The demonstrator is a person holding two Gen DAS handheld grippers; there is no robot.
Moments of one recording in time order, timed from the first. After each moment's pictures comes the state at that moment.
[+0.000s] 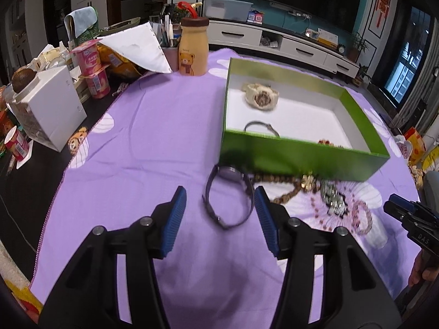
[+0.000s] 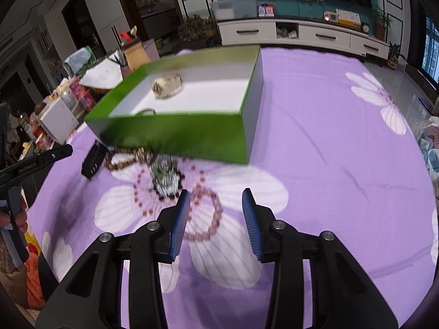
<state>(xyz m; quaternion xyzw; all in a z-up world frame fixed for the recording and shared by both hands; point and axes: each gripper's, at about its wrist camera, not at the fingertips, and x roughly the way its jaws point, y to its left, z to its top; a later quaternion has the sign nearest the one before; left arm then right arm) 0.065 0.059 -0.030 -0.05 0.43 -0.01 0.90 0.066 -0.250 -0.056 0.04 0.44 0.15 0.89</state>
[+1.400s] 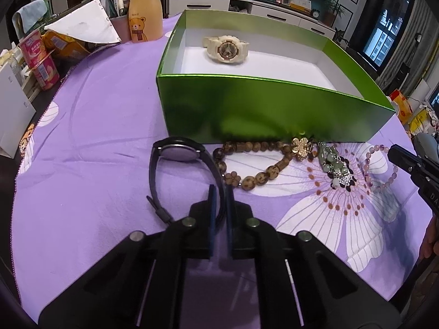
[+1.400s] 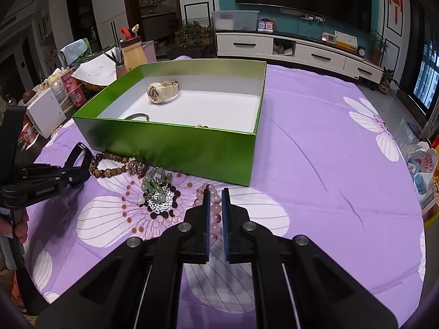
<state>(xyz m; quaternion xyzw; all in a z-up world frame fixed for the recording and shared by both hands) 0.100 0.029 -0.082 -0.01 0.48 -0.09 0.87 0.079 -0.227 -0.054 -0.01 0.40 0.12 0.91</state>
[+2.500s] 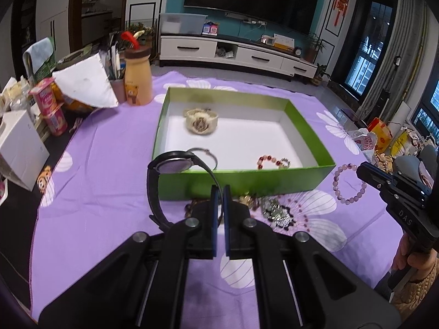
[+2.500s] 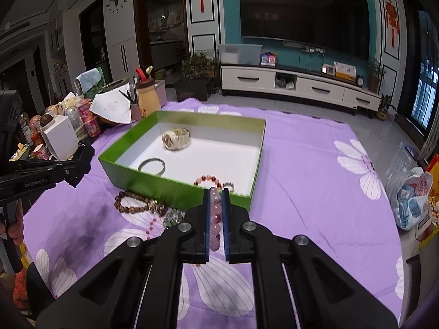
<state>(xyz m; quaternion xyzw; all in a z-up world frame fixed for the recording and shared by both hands) 0.076 0.015 0.018 -0.04 0.38 -0.12 0.91 0.061 -0.228 0.016 -0.02 0.32 0.13 0.94</state>
